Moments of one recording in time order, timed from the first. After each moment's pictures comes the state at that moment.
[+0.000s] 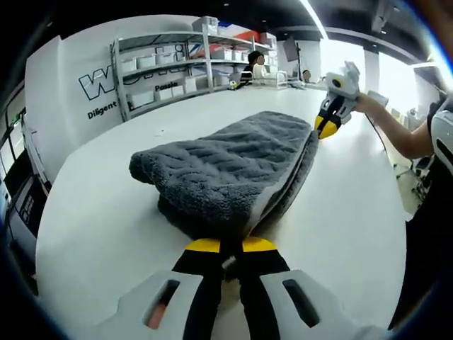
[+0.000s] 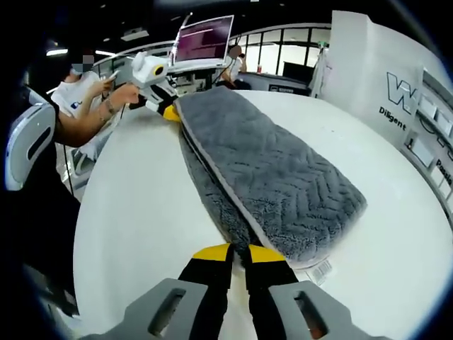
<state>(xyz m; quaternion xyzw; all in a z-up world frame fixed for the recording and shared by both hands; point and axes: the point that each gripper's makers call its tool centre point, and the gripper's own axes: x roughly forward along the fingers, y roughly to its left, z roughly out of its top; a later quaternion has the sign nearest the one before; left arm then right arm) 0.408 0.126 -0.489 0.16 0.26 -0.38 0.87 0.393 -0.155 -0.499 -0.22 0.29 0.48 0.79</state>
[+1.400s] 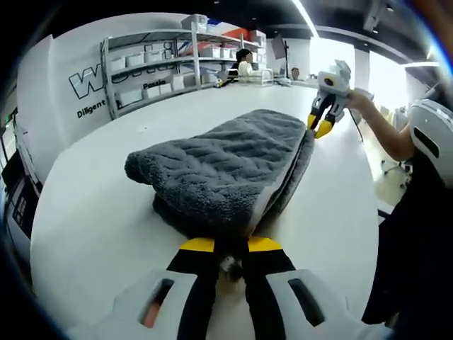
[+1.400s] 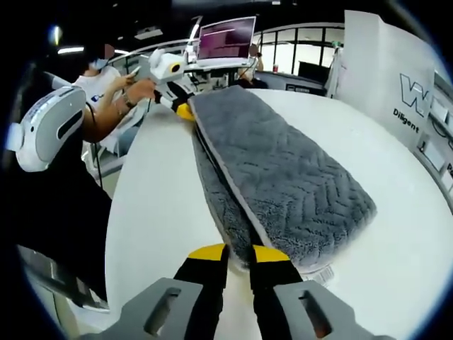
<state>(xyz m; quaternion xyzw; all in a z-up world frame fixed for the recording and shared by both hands) 0.360 0.120 -0.488 0.16 0.27 -0.41 0.86 0.339 -0.161 -0.496 -0.22 0.30 0.52 0.77</state>
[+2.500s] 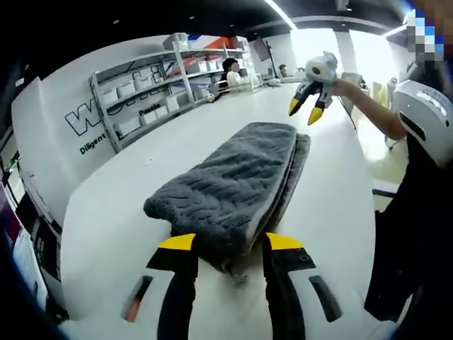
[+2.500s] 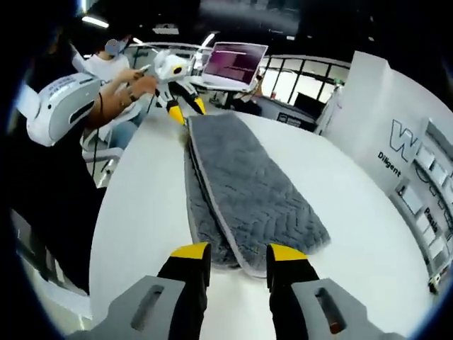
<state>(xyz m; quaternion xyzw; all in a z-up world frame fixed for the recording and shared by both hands) 0.357 0.119 -0.455 0.25 0.20 -0.42 0.85 0.356 -0.177 -0.462 -0.31 0.18 0.50 0.79</state>
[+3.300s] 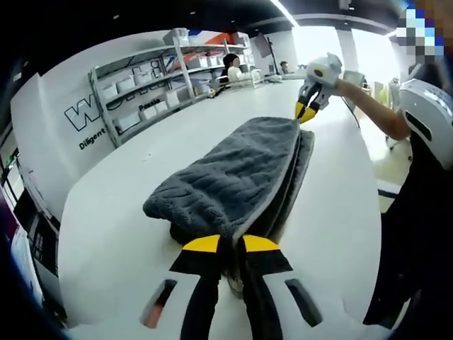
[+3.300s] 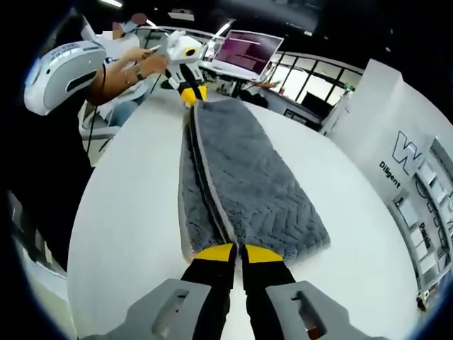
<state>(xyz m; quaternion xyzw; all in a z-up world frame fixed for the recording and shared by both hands) 0.365 0.121 -0.455 0.24 0.21 -0.41 0.86 0.370 -0.181 -0.468 -0.34 0.17 0.49 0.78</state>
